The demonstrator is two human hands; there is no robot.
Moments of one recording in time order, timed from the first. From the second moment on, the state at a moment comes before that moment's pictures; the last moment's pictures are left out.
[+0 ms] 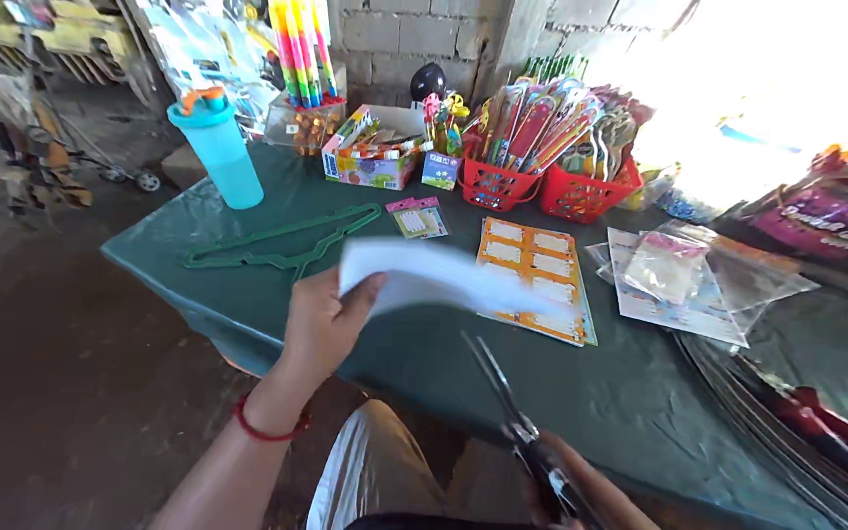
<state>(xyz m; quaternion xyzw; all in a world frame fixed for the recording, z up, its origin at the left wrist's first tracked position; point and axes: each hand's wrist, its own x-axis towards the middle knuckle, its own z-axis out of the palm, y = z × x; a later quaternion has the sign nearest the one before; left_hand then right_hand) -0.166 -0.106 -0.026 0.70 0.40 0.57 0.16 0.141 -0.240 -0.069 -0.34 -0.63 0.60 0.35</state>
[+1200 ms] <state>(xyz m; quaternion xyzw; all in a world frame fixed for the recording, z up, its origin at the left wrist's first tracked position) -0.122 -0.142 -0.091 0.50 0.44 0.67 0.32 0.131 -0.261 -0.133 -0.31 -0.56 0.72 0.27</state>
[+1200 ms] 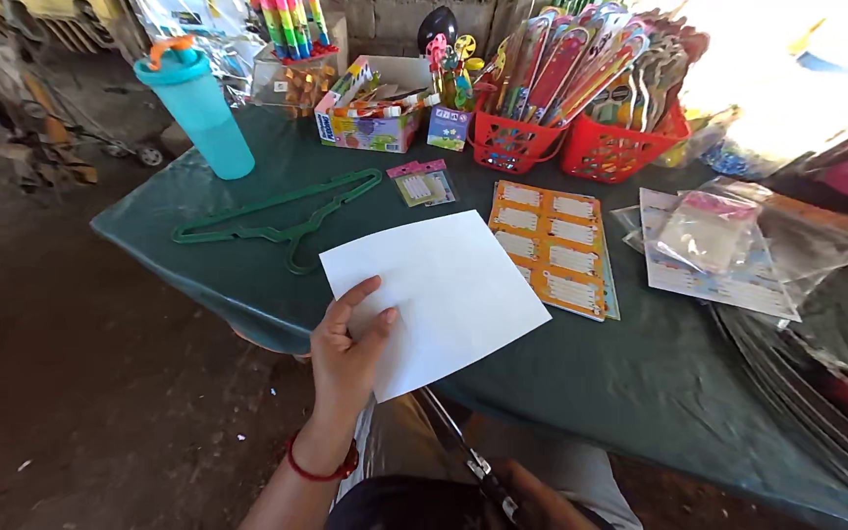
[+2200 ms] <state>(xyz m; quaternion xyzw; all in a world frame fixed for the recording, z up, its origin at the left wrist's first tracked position) -0.053 -0.134 -0.083 0.57 0.42 0.61 0.35 0.132 -0.277 -0.125 -0.38 -0.54 0.61 0.43</state>
